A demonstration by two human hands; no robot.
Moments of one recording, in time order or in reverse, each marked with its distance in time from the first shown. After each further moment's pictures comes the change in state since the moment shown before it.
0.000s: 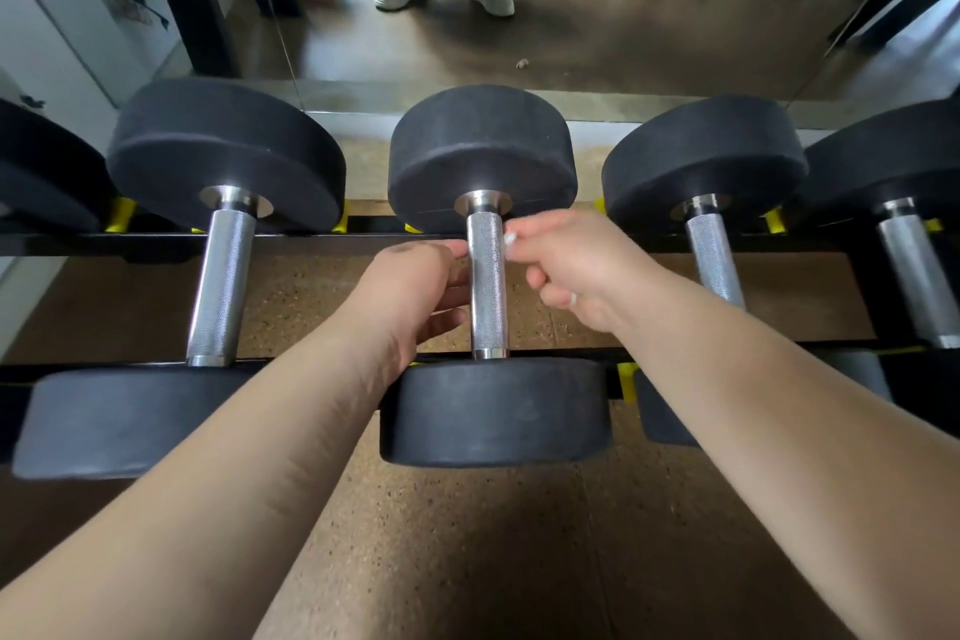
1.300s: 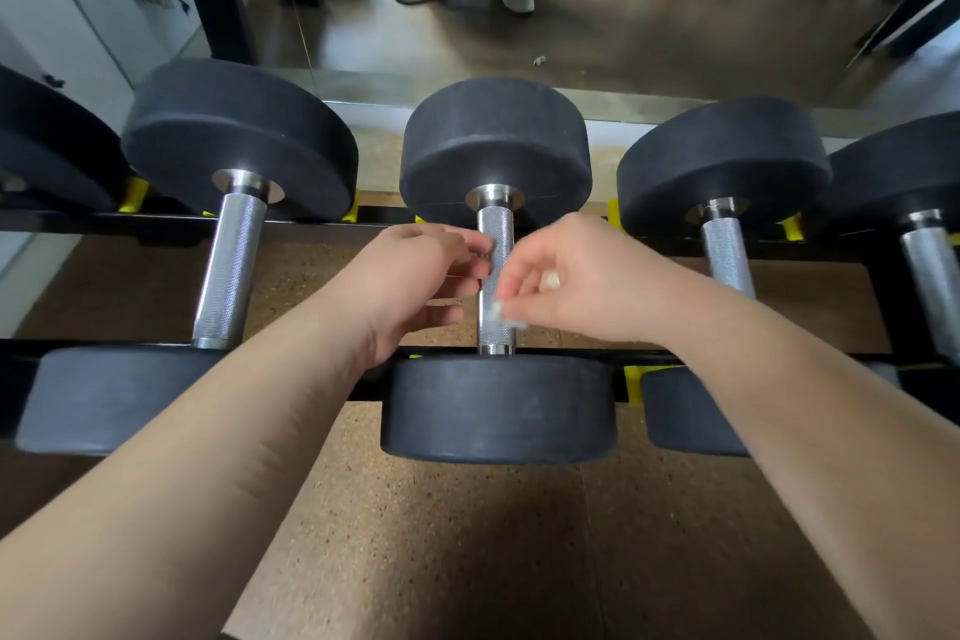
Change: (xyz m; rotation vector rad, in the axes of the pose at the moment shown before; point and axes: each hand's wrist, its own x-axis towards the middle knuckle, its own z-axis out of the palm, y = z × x) left_hand -0.003 0.002 -0.017 0.141 -0.084 0.122; right_hand -0.030 -0.007 -0.021 -0.863 -0.269 -0.594
